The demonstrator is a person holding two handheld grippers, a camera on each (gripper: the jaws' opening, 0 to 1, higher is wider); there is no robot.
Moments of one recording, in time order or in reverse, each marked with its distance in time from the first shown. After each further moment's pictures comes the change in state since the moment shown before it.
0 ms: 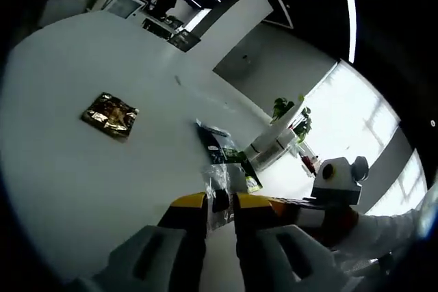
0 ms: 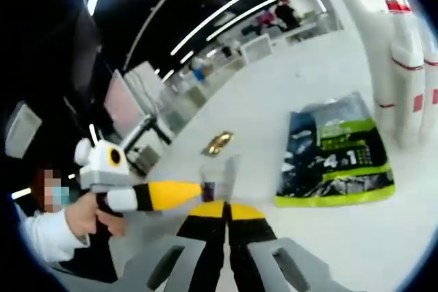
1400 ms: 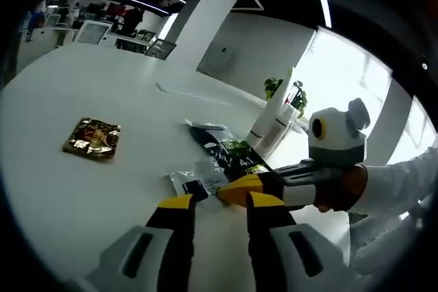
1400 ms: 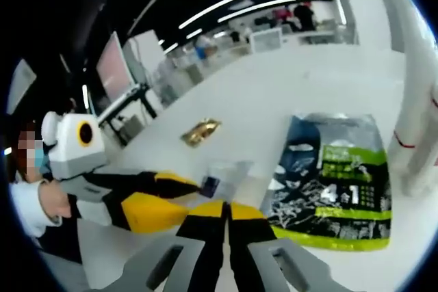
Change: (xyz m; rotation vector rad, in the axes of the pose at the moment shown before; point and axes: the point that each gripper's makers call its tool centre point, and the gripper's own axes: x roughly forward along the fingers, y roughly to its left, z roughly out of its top) left arm 0.017 -0.002 -0.006 0.261 0.020 -0.015; right arm 0.024 -0.023 0.003 -0.202 0.096 -0.076
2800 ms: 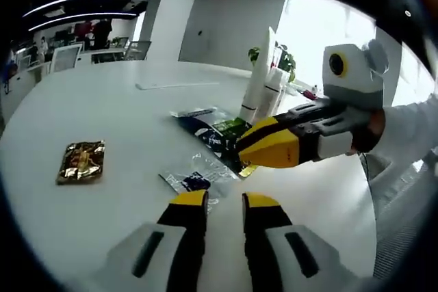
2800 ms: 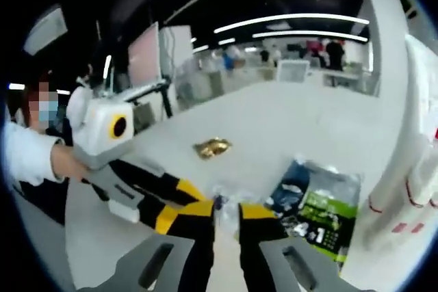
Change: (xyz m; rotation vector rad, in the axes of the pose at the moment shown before) left arm 0.012 0.003 -0.016 0.270 0.131 0.000; right arm -0.031 0.003 0.032 -0.295 -0.100 0.020
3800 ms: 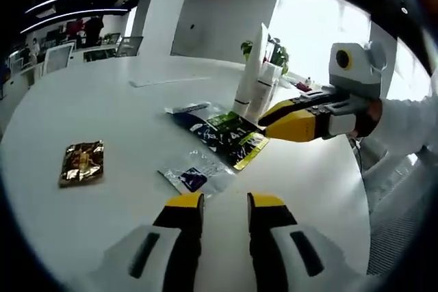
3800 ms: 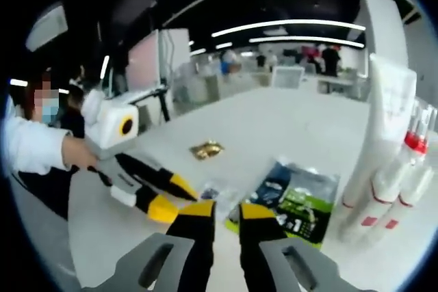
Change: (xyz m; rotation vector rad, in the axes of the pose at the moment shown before) left arm -0.010 -0.004 -0.001 0.024 0.055 -0.033; right arm -0.031 -0.009 0.003 -0.020 -0.017 -0.025
